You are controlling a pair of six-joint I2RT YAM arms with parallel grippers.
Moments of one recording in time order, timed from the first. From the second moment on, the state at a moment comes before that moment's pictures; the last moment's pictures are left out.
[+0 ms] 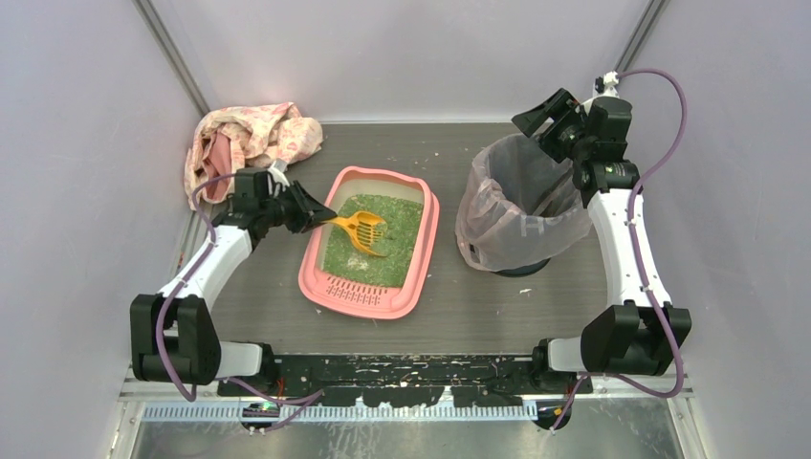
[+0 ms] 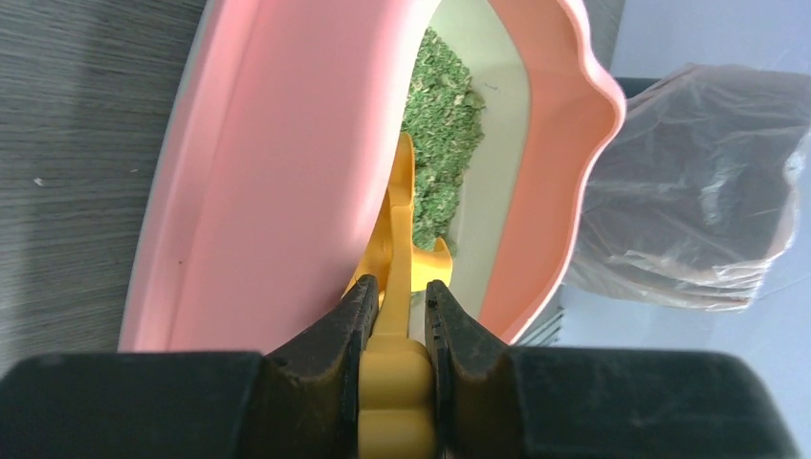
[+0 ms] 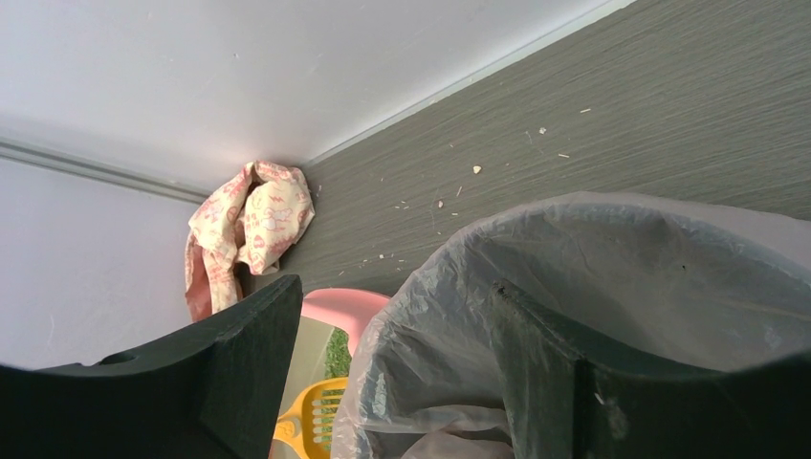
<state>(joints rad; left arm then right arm) -0.07 1.32 0.88 -0.25 0.58 -0.76 -0.08 1.36 1.38 -0.32 -0.32 0.67</state>
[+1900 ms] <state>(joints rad) -0.17 1.48 0.77 0.22 0.63 -0.78 0.25 0.89 0.87 0.19 -0.27 0.67</state>
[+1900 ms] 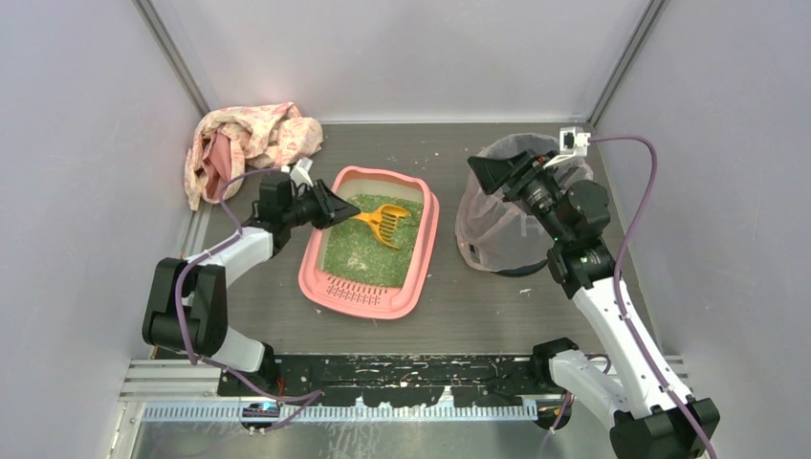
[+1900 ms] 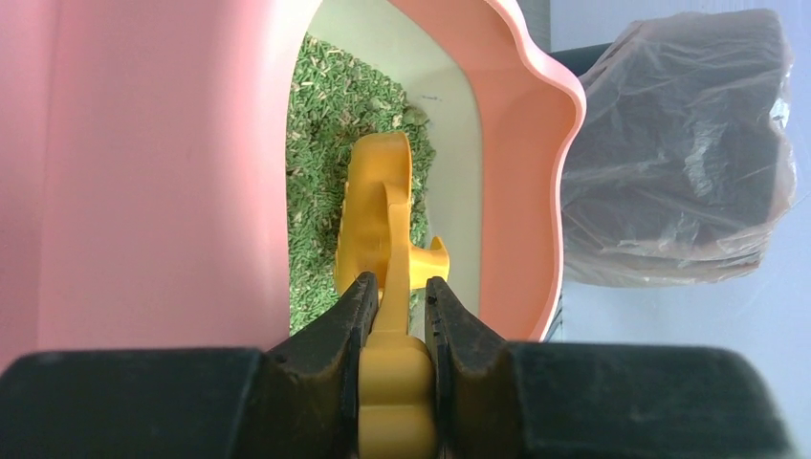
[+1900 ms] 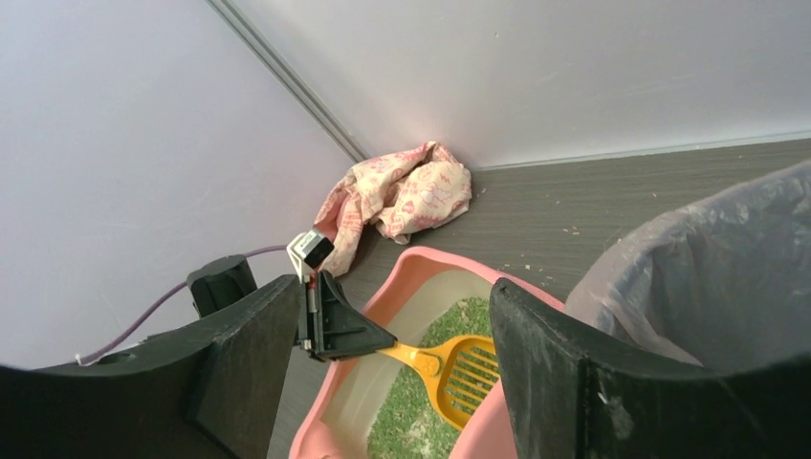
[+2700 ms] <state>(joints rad) -0.19 1.64 0.75 0.64 0.64 -1.01 0.25 0.83 0.75 0.12 -0.26 0.65</state>
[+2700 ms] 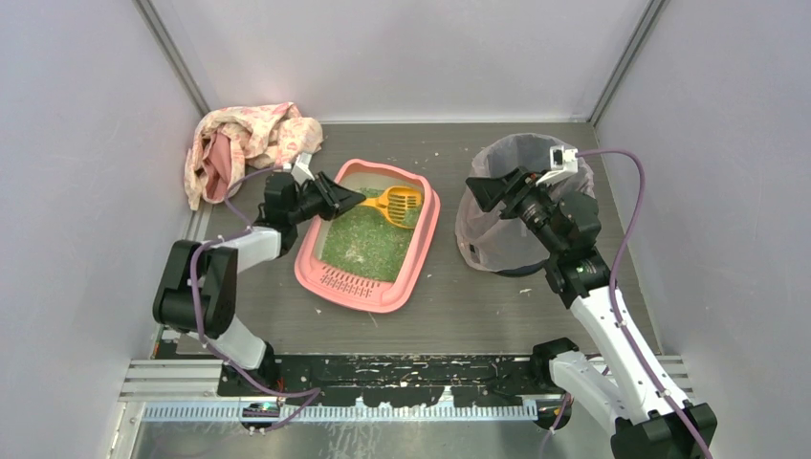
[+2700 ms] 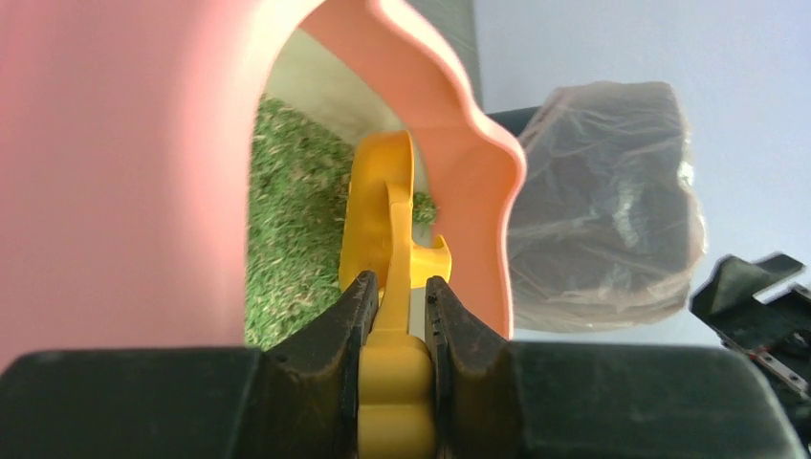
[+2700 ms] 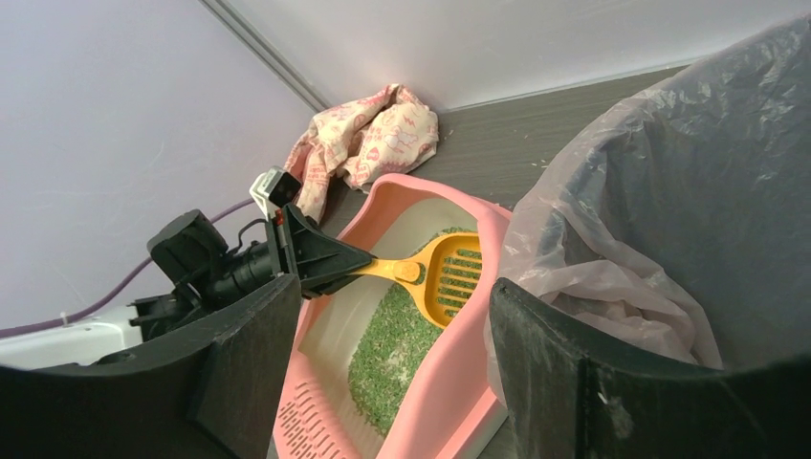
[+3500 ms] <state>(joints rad) -0.15 1.30 0.77 0.05 0.41 -0.73 0.25 0.79 0.74 0.09 -0.26 0.63</state>
